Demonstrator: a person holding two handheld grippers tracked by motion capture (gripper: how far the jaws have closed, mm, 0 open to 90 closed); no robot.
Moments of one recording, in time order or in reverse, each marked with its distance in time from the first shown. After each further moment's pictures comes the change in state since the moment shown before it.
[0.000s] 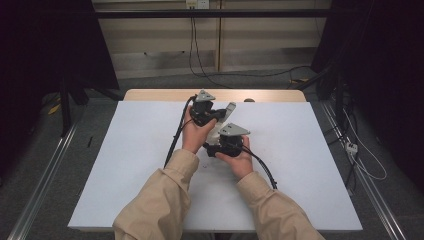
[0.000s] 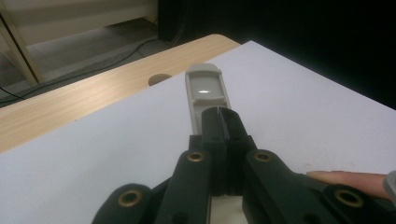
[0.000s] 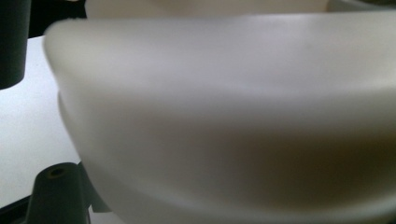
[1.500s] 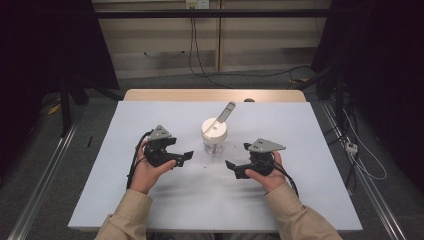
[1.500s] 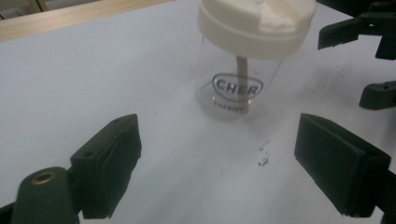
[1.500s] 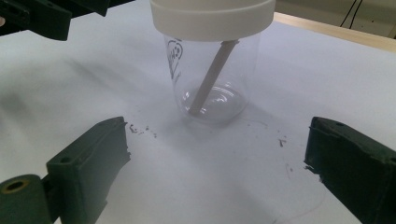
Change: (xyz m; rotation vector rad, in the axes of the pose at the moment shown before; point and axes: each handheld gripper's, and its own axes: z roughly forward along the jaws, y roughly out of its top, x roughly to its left) left arm 0.015 -0.107 -0.123 0.085 0.030 -0.042; right arm -0.012 -0.023 -0.103 0.075 0.069 0.042
